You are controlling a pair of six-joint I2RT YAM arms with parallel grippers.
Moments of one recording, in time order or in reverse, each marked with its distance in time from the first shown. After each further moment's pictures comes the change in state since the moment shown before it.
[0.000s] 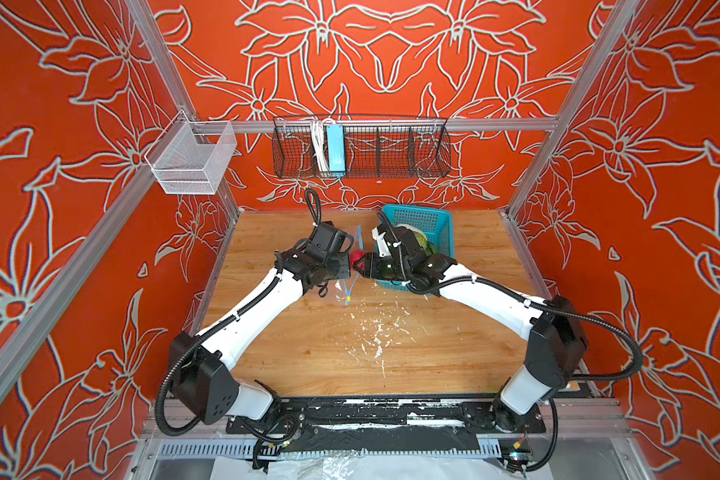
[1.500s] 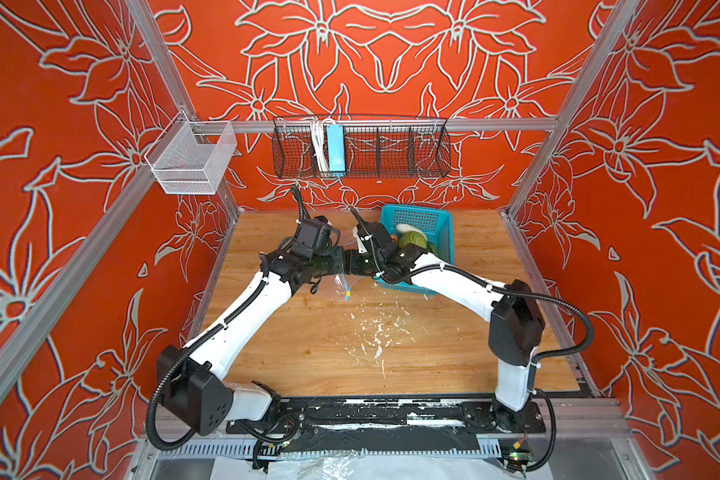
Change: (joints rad) left arm 0.070 -0.062 -0.019 0.059 0.150 0.026; right arm 0.047 0.235 0.280 -0.142 0.052 -0.010
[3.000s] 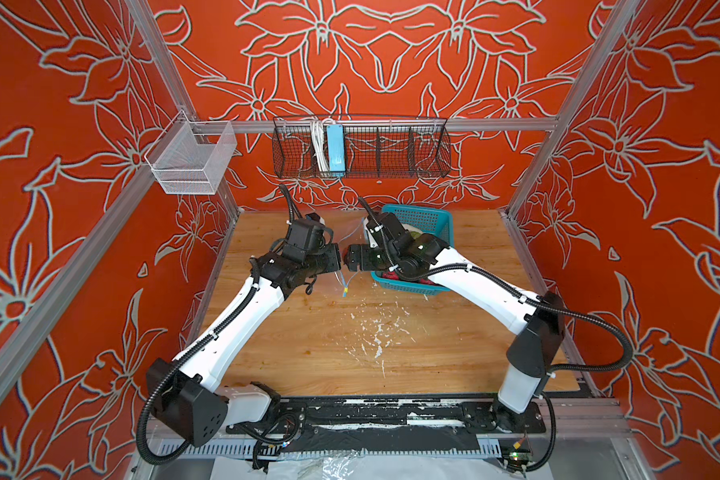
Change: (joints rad) left arm 0.021 -0.055 -0.013 0.021 -0.003 -0.026; right arm 0.001 -0.131 0.084 -0.289 0.151 -0.087
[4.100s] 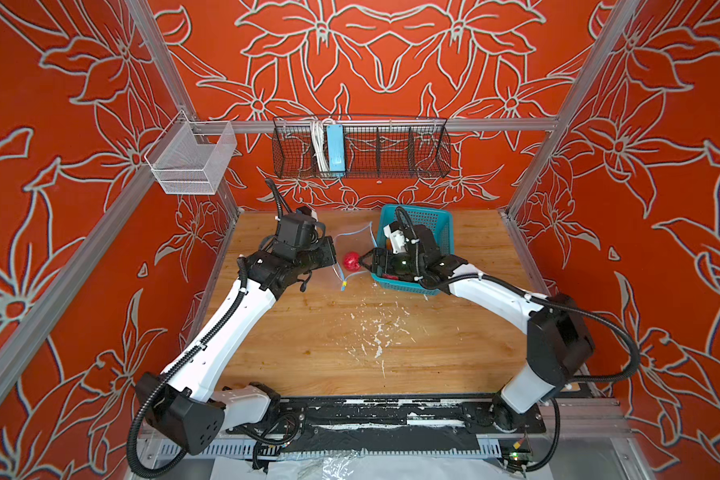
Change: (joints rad) left arm 0.020 -0.039 0.066 -0.053 0.001 -0.050; right arm -0.200 -0.171 -0.534 0.622 -0.417 0.039
